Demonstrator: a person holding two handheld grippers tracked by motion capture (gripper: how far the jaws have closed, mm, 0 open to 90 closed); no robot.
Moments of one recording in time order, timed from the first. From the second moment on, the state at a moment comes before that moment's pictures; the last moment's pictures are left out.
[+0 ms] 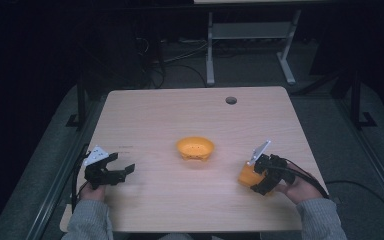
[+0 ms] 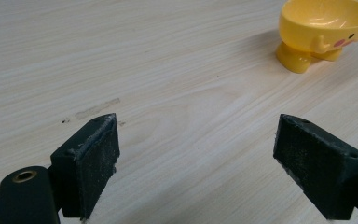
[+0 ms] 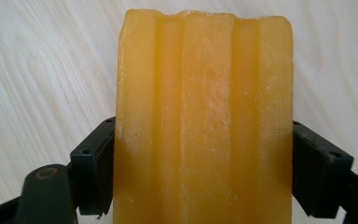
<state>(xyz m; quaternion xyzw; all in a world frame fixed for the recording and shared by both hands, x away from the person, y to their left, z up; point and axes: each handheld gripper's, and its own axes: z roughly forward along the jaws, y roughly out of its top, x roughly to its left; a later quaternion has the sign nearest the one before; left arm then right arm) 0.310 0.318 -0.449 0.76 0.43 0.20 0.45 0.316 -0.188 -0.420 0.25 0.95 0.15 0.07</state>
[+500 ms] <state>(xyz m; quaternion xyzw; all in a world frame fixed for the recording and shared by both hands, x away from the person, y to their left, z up) 0.310 0.320 -0.449 0.76 0.43 0.20 0.45 0.340 -0.170 -0.405 0.23 0.96 0.16 0.06</state>
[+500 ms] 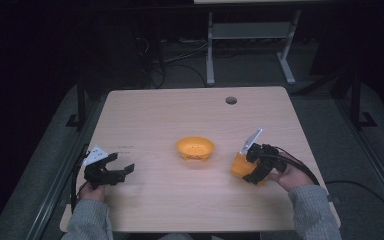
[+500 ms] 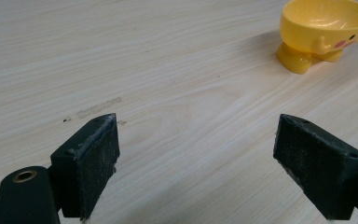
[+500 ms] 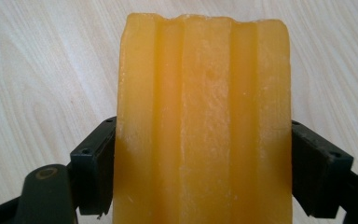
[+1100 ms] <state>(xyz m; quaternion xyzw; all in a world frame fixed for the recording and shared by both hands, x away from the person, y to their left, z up) 0.310 0.320 -0.449 0.76 0.43 0.20 0.45 0.357 -0.172 -0.404 0.24 0.96 0.16 0.06</state>
